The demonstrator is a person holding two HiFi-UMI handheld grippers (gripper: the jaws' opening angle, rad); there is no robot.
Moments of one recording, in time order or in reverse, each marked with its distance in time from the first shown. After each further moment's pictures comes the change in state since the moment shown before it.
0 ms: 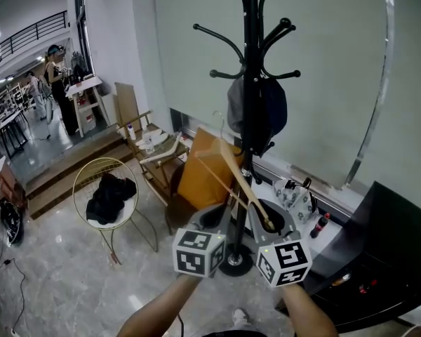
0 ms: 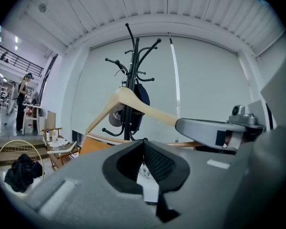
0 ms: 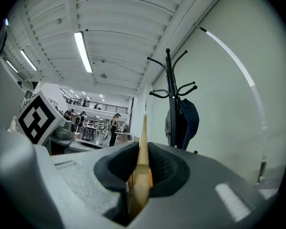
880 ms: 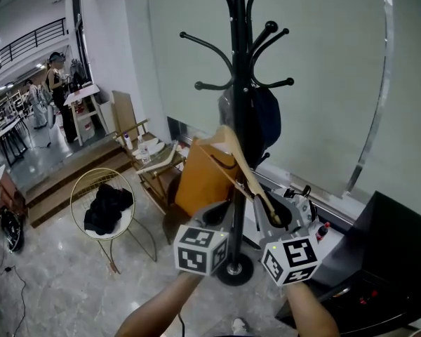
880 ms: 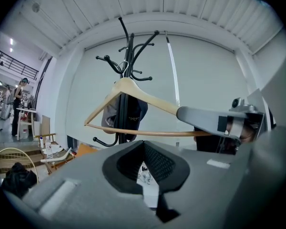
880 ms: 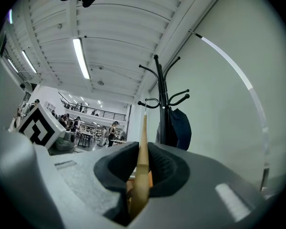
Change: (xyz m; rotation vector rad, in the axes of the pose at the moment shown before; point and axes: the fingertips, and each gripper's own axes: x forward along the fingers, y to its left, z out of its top) left arm 0.061 -0.007 0.028 0.040 -0.017 -0.031; right arm 0.023 -0.059 0.035 0.004 -0.101 -0.023
